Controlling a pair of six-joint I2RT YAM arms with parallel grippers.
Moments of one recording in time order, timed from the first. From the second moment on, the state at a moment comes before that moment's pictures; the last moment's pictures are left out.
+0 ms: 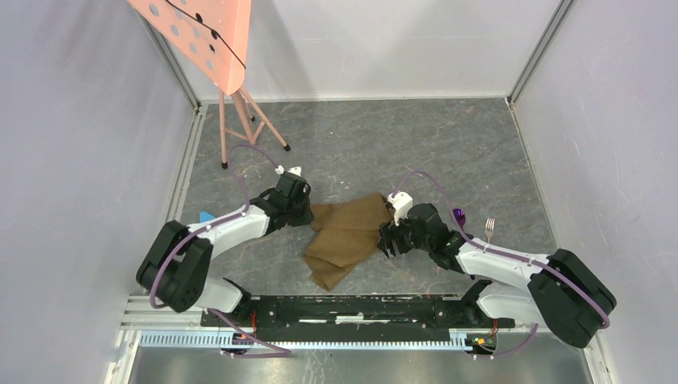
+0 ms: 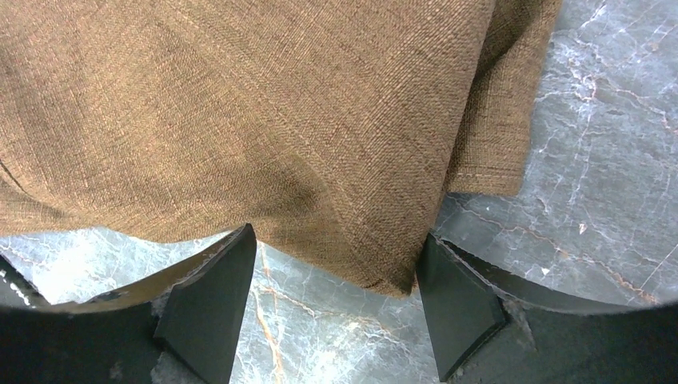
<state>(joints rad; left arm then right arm) -0.55 1.43 0.68 -0.16 -0.05 -0.63 0.72 1.18 0.36 0.14 -0.09 0.16</state>
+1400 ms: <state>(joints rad) -0.55 0.71 0.88 -0.54 -0.09 -0.63 0.87 1.27 0.36 0.52 -0.09 0.23</state>
